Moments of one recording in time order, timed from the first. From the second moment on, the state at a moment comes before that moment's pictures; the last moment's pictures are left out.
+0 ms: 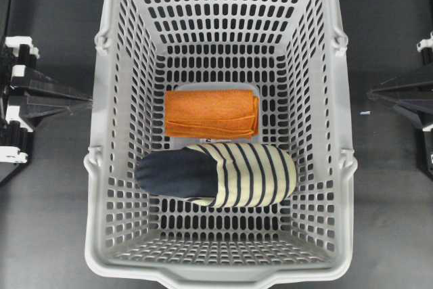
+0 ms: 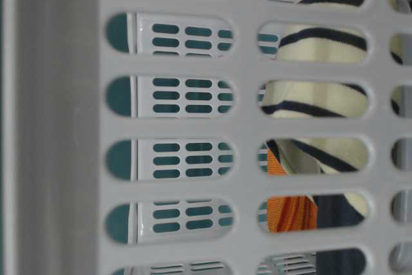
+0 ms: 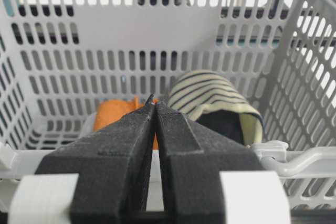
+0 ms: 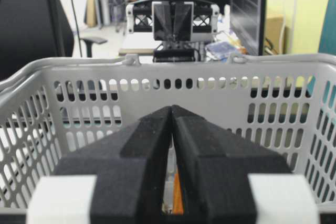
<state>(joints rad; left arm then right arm) 0.00 -0.96 1.17 0.00 -0.29 0.00 0.00 -0.97 1.18 0.00 -0.29 0.00</state>
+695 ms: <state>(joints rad) -0.08 -0.48 0.40 0.04 0.60 -0.04 0.00 -0.97 1.18 0.01 -0.26 0.01</state>
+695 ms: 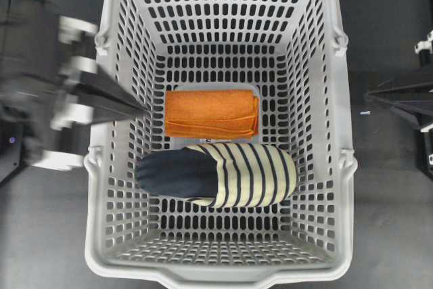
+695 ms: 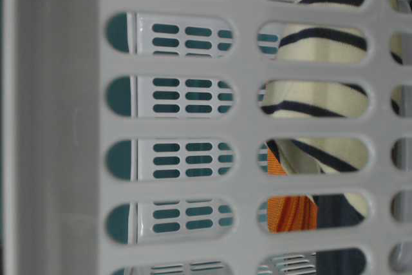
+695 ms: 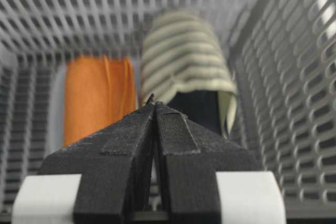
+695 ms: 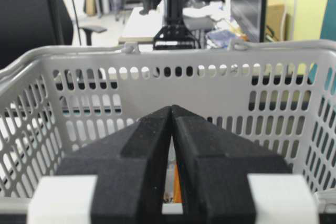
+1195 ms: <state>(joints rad) -0.11 -0.02 0.01 0.04 0.93 -0.05 0.00 -0.98 1.19 0.01 -0.24 0.01</state>
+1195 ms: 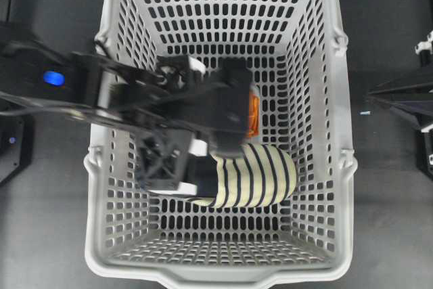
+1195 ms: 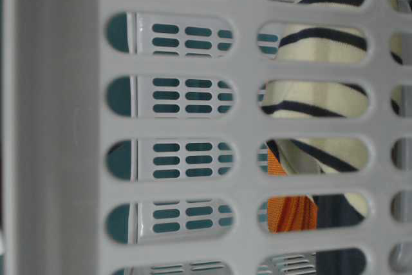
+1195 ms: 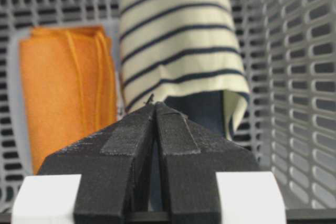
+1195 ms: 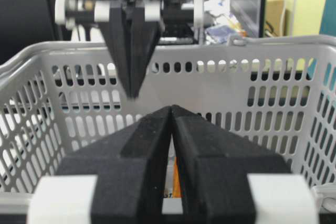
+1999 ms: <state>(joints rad) -0.14 0.27 -0.08 0.04 0.98 -0.19 0.01 -1.00 1.22 0.01 -0.24 0.01</state>
